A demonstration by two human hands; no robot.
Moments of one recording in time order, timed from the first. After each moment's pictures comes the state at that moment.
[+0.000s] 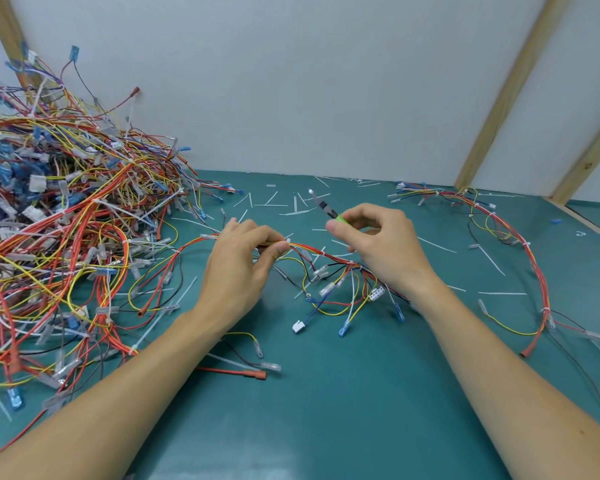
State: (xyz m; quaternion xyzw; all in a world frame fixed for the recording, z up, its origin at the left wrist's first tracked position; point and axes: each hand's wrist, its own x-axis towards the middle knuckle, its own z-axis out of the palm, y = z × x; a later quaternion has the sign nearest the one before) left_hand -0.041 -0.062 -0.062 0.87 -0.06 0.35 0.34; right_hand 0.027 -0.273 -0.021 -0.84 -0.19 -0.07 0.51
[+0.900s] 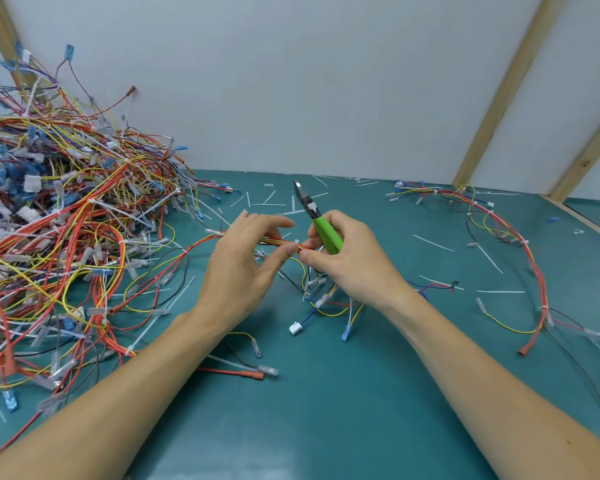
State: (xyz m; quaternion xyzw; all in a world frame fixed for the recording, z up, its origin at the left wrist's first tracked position) left_hand -0.051 -0.073 -0.053 0.85 -0.11 0.38 0.35; right_hand 0.004 -0.245 -0.028 -0.81 -0.25 0.01 0.53
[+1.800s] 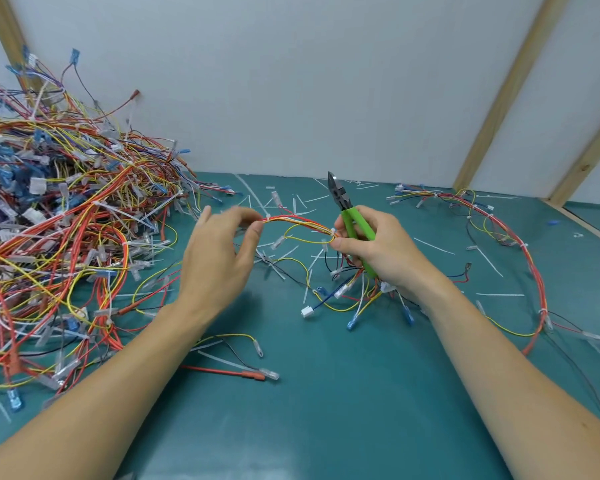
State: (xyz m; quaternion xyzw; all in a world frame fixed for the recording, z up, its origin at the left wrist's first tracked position) left_hand -0.046 -0.049 -0.051 0.88 0.01 0.37 0.31; right_hand 0.029 -0.276 -0.015 -0.81 -0.22 0.04 0.55
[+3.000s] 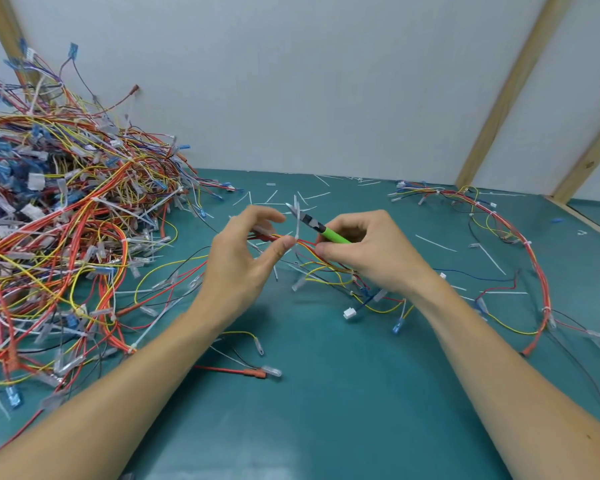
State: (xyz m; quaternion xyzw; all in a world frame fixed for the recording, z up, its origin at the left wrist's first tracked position) left_hand -0.053 -0.071 -0.051 0.83 -0.05 0.32 0.45; right_hand 0.017 -0.267 -0.016 -0.80 -0.29 0.06 0.52
